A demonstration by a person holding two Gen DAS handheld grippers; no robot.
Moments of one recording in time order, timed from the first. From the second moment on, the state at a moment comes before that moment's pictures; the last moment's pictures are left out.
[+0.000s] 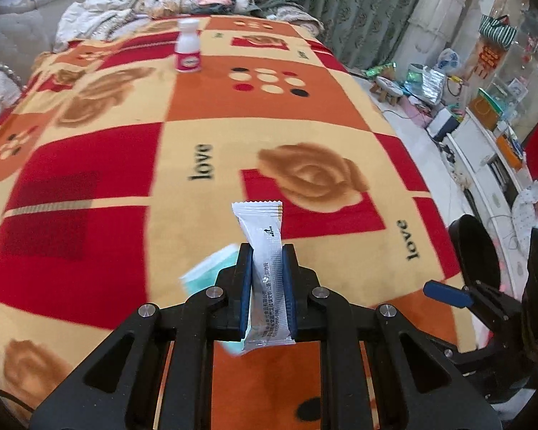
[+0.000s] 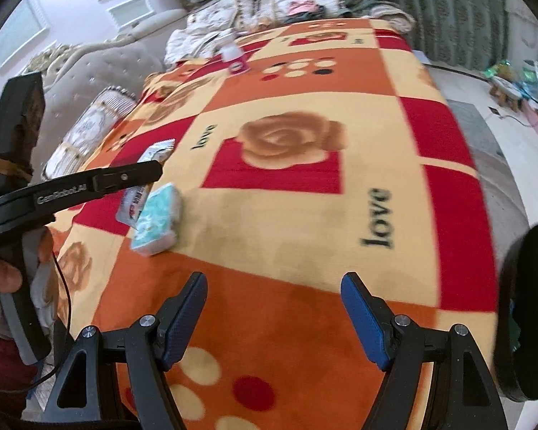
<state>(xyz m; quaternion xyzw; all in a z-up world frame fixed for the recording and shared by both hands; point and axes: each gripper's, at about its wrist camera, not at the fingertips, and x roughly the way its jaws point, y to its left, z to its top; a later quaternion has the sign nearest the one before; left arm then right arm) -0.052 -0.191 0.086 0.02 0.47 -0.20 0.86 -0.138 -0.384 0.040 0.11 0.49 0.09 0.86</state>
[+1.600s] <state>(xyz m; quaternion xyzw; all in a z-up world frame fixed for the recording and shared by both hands) -0.086 -0.171 0.086 0.02 0.46 -0.21 0.87 -0.109 -0.335 0.042 0.04 0.47 0.10 0.88</state>
